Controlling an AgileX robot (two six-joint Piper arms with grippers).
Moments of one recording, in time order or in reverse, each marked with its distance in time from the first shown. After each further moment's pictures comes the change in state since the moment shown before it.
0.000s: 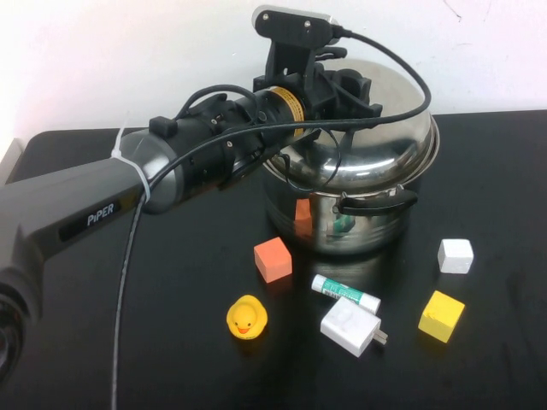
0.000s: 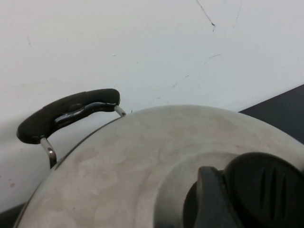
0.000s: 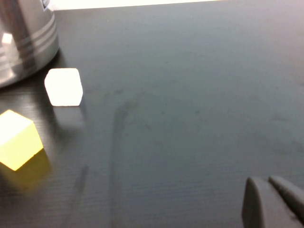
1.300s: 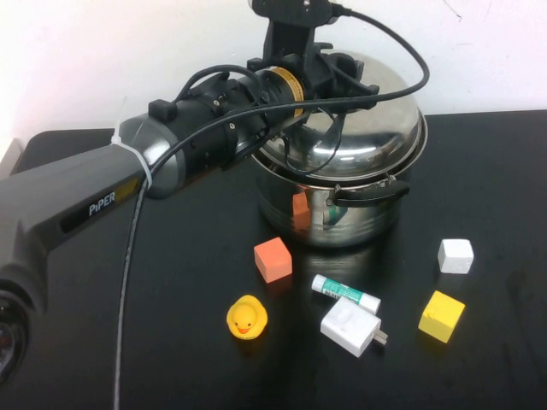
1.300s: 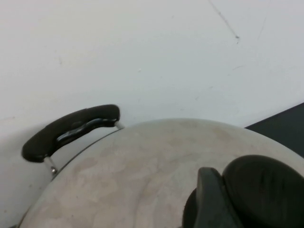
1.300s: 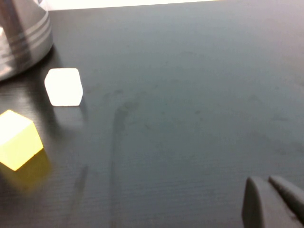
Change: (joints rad) right arm 0.000 0.000 0.000 0.000 0.000 0.000; left arm 0.000 0.007 -0.085 0.041 0.095 -0.026
